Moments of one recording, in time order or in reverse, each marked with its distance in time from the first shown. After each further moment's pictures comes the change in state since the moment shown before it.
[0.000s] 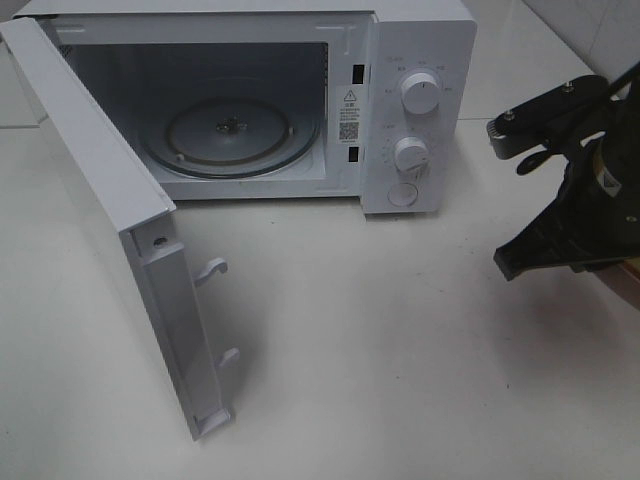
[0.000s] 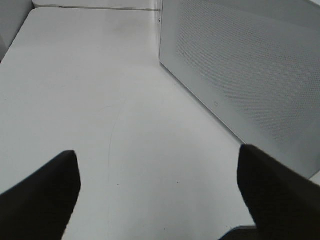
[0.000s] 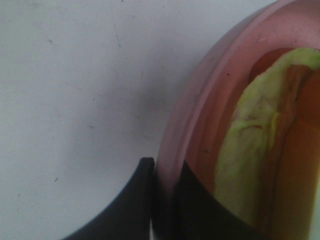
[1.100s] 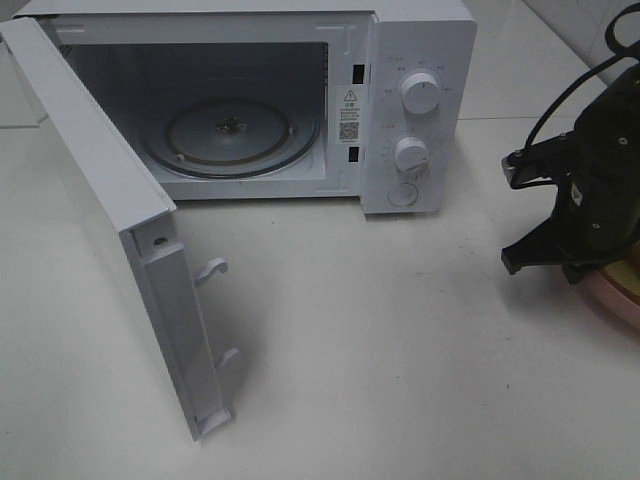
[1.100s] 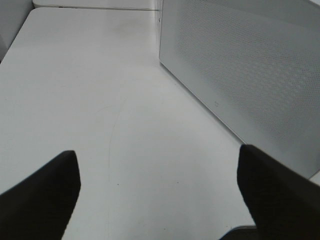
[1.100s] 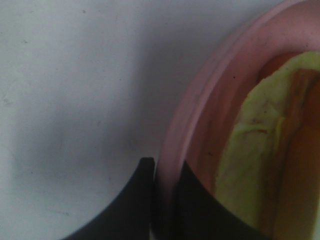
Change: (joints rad) left arm 0.000 0.000 0.000 0.000 0.000 0.000; right arm -0.316 0.399 -0.113 -0.001 -0.247 -0.094
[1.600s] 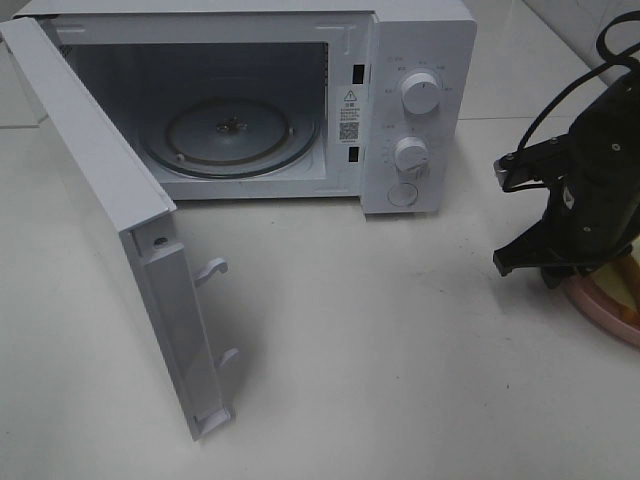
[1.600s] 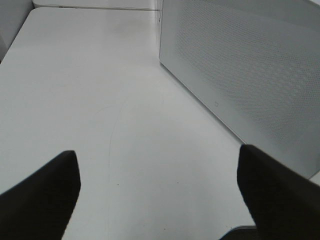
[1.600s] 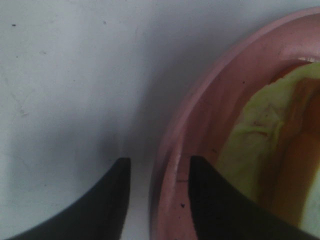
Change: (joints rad) left arm 0.000 0.000 0.000 0.000 0.000 0.000; right arm 0.000 0.020 0.000 0.010 -0.042 -0.011
